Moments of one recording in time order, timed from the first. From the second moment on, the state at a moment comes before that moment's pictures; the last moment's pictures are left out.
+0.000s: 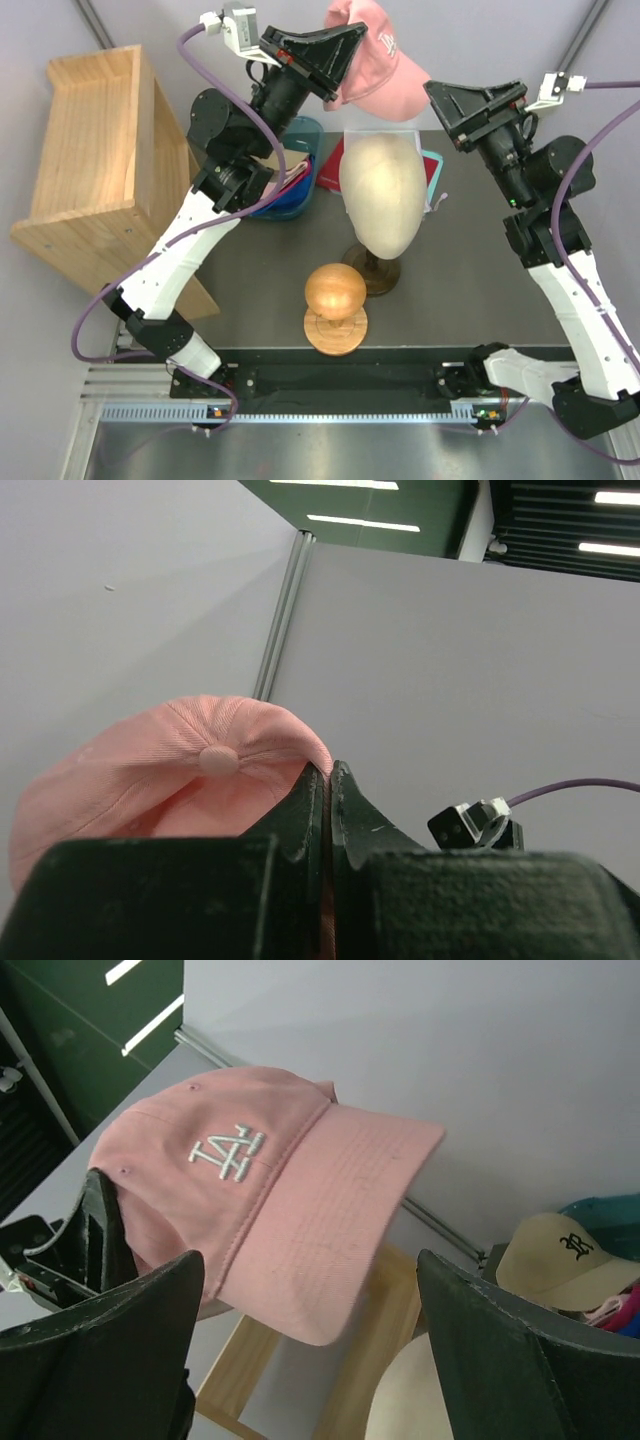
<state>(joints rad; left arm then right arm) -0.74 1.58 2.02 0.28 0.09 -0.45 0.39 1.08 1.44 0.04 -0.11 1.03</state>
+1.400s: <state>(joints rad) -0.75 1.45 1.84 0.22 -0.07 -0.35 0.41 1.09 1.35 0.26 -0.12 1.20</state>
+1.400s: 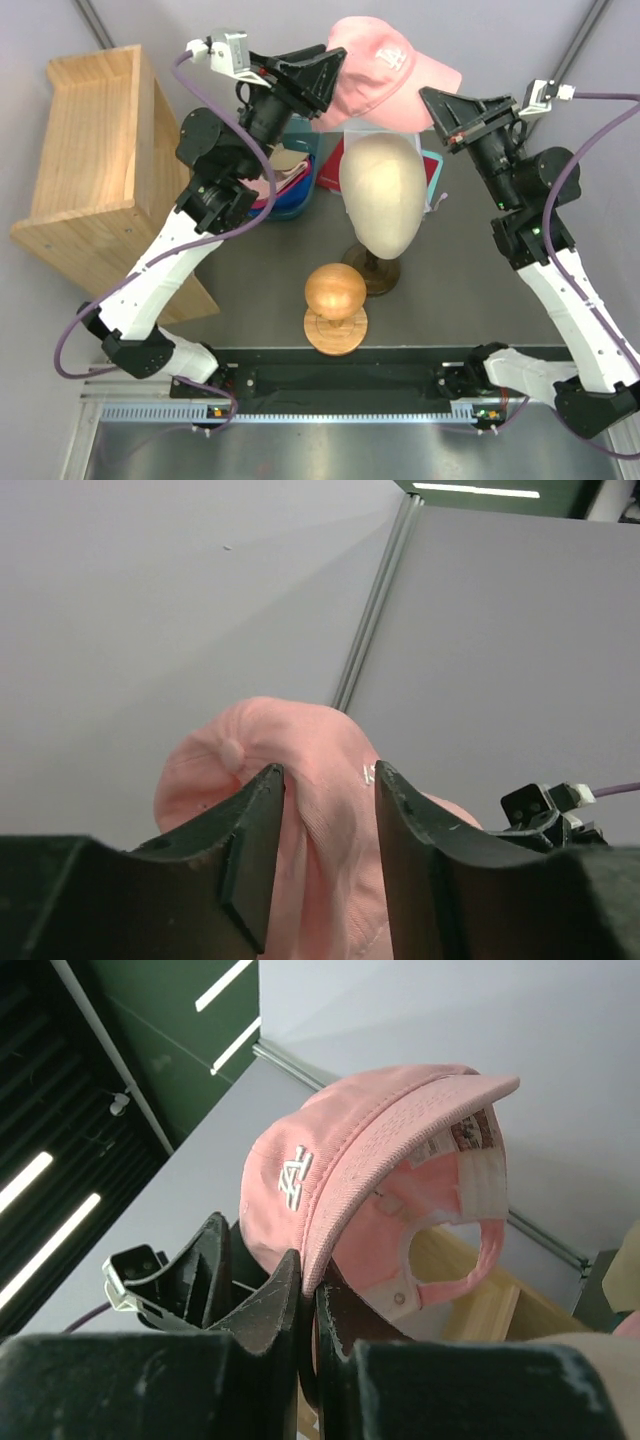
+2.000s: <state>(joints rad) -0.75 1.28 1.74 0.12 -0.44 -0.09 0.52 0.88 1.20 -0.10 0.07 1.28</state>
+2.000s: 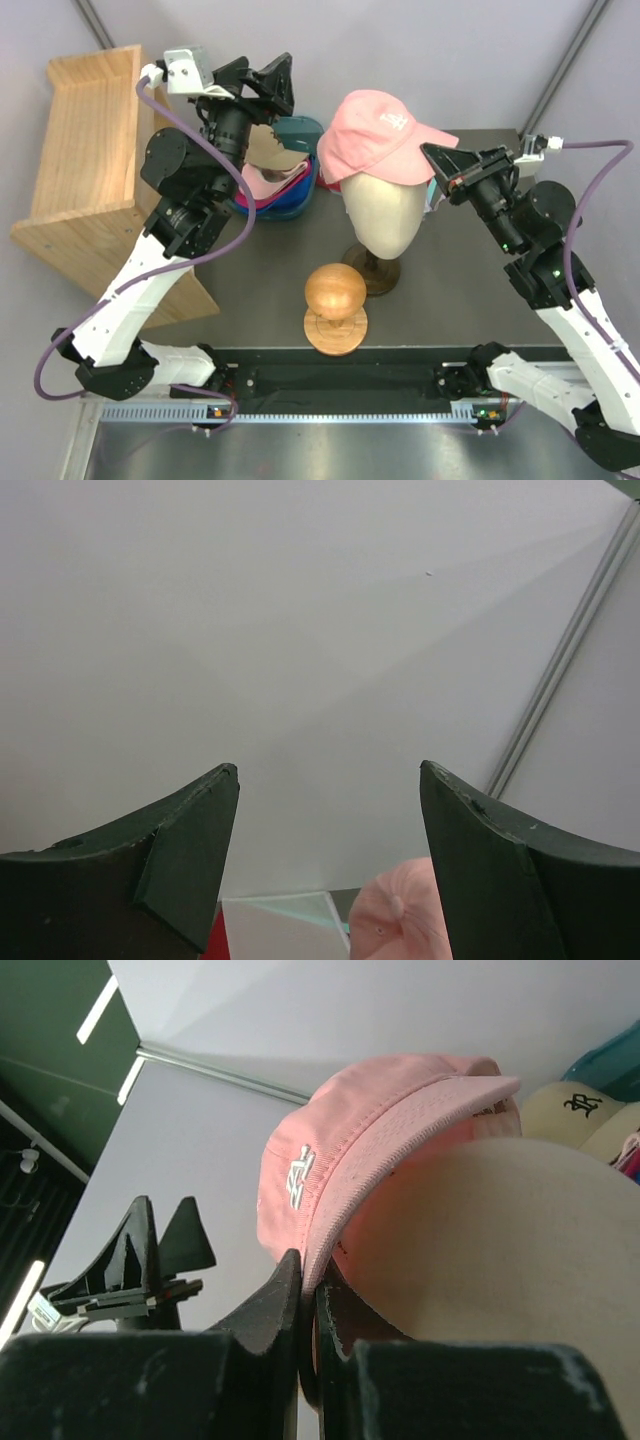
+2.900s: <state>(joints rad) -0.75 1.35 1.74 0.02 -0.41 -0.08 0.57 0.67 1.11 -0.44 0.21 1.42</state>
